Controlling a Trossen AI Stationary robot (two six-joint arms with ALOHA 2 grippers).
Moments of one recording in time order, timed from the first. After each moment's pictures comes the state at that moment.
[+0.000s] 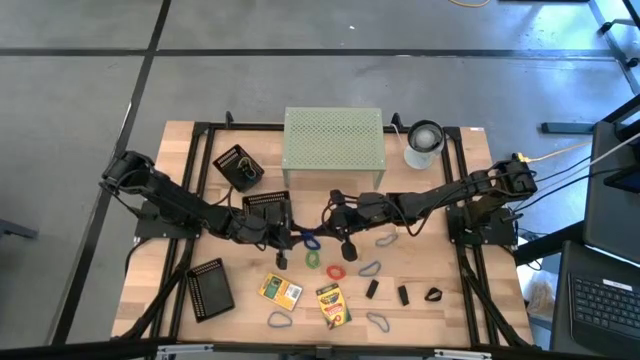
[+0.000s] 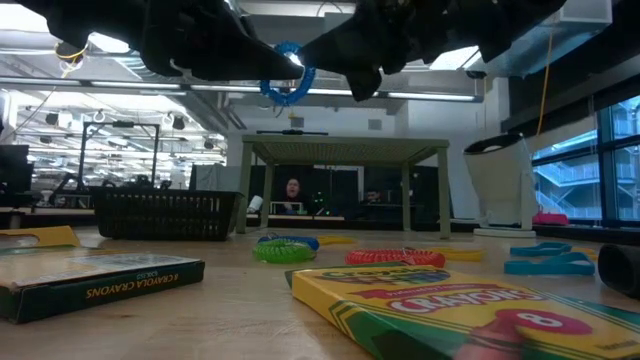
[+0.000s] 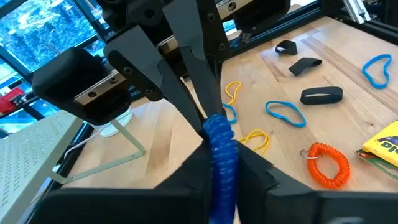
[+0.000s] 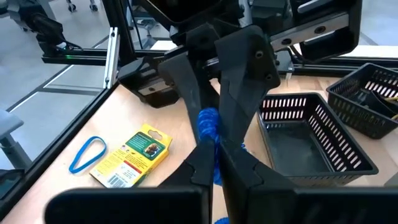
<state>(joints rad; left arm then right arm) -0.33 1.46 0.61 0.57 -0.43 0.32 0.16 1.65 0.90 0.43 -0.07 0.04</state>
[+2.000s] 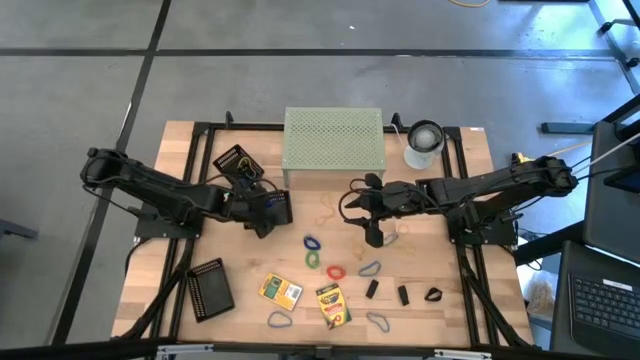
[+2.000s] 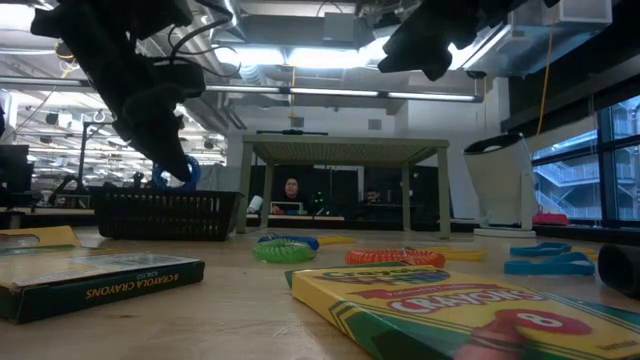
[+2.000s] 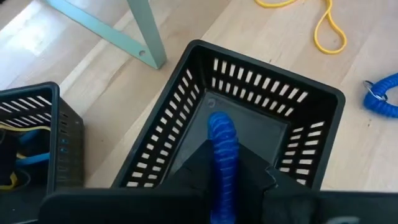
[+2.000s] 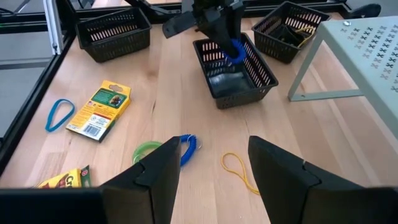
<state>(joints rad) -0.15 1.21 0.61 -0.47 -0.48 -0.64 0.16 1.30 0.90 -0.17 0.12 0.15</state>
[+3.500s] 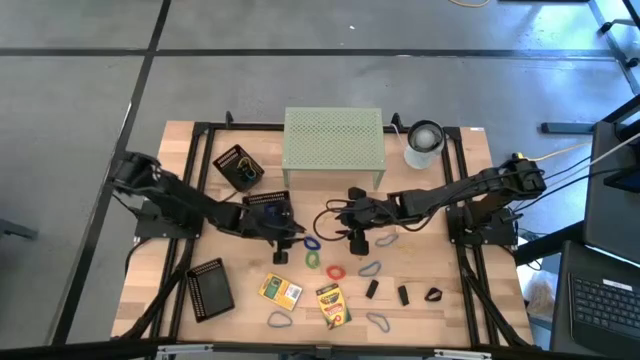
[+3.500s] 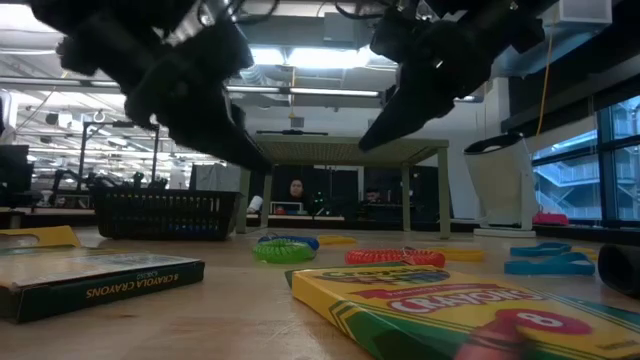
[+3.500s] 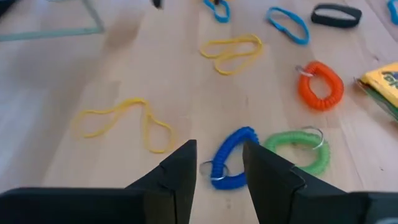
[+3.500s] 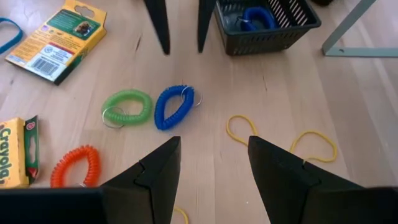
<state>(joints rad) -0.25 1.54 0.61 0.29 -0.29 -0.09 0.16 1.58 0.90 -0.08 0.12 0.07</state>
